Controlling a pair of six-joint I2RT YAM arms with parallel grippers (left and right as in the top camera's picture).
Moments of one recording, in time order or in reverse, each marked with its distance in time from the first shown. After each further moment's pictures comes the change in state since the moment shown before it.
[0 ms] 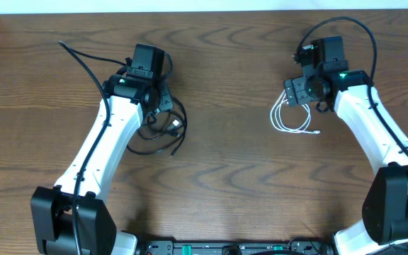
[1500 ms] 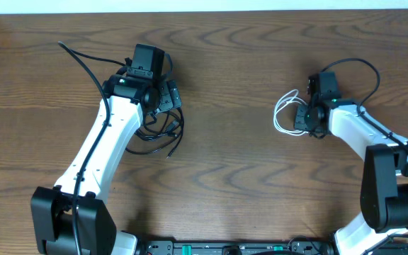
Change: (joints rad) left arm 0.000 0.000 0.000 0.000 0.000 -0.010; right arm -0.038 0.071 -0.309 0.186 -0.002 0.422
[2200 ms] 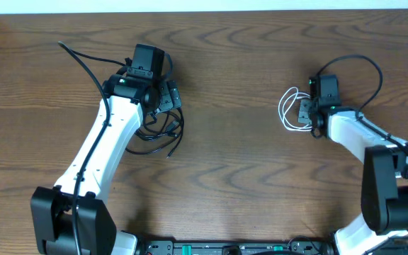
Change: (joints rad) left arm 0.000 0.000 0.000 0.000 0.000 0.000; right arm 0.001 -0.022 -0.049 0.209 0.157 -0.069
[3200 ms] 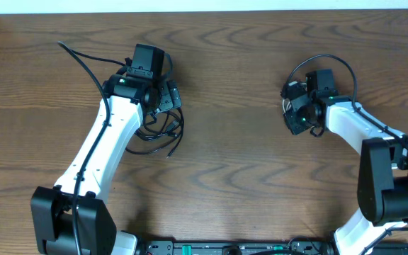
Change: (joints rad) left arm 0.000 0.000 0.000 0.000 0.000 0.000; right arm 0.006 0.071 0.087 -0.186 -0.389 -0.562
